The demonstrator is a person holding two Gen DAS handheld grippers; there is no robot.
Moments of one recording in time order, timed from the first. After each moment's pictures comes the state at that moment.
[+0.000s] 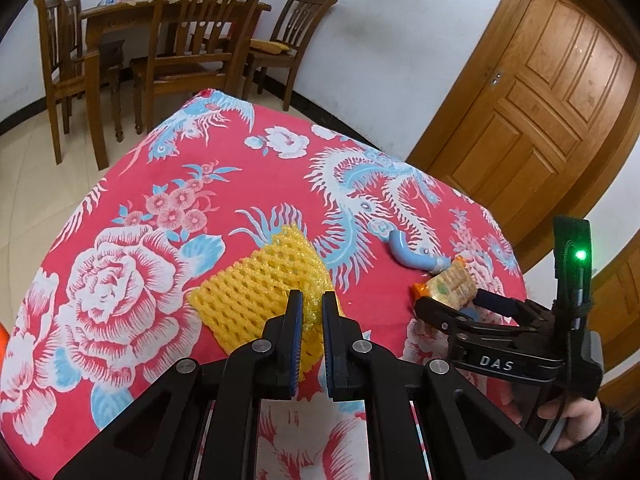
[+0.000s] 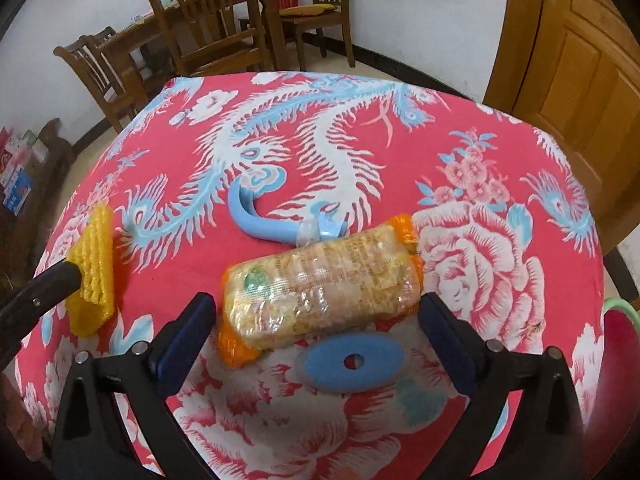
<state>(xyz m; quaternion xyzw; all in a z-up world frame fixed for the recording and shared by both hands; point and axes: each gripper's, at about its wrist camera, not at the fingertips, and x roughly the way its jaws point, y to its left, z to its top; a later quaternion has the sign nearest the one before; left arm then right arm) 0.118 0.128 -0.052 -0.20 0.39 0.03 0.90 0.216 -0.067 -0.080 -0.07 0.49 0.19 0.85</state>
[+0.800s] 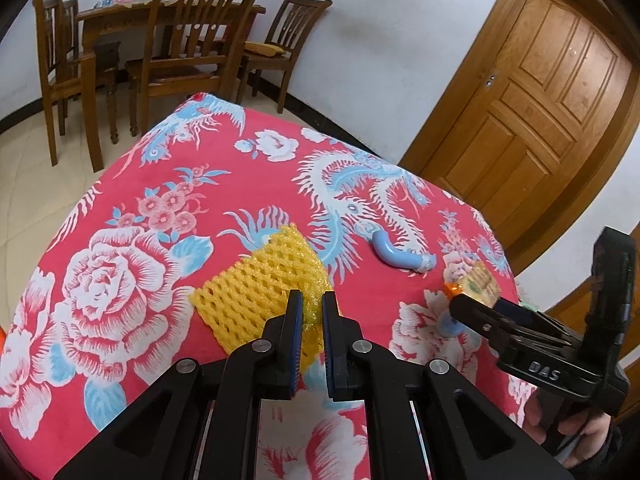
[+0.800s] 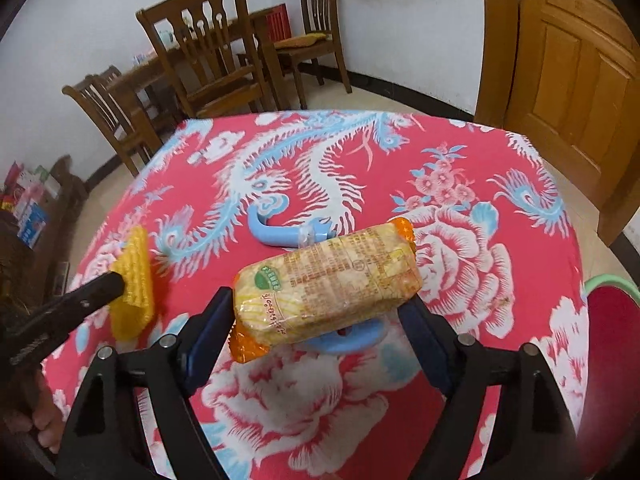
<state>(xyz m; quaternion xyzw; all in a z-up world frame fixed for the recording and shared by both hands) 0.114 0.120 -0.045 -0.20 0.39 0.02 0.90 0.184 -0.098 -0.044 0.00 0.46 0.20 0.87</state>
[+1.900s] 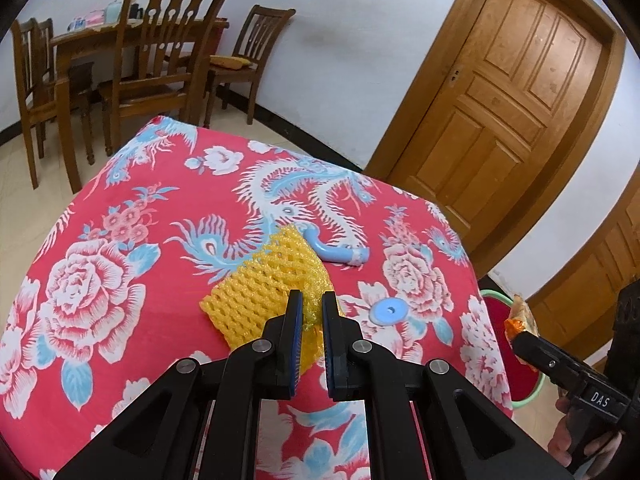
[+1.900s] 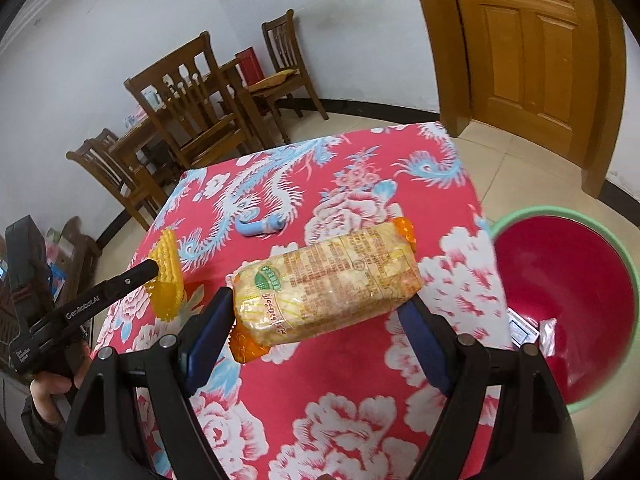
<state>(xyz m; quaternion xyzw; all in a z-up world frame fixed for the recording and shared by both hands) 0.098 0.074 -0.016 -0.18 0.37 -0.02 0.91 0.110 -0.202 0.002 0.09 0.42 0.17 0.88</state>
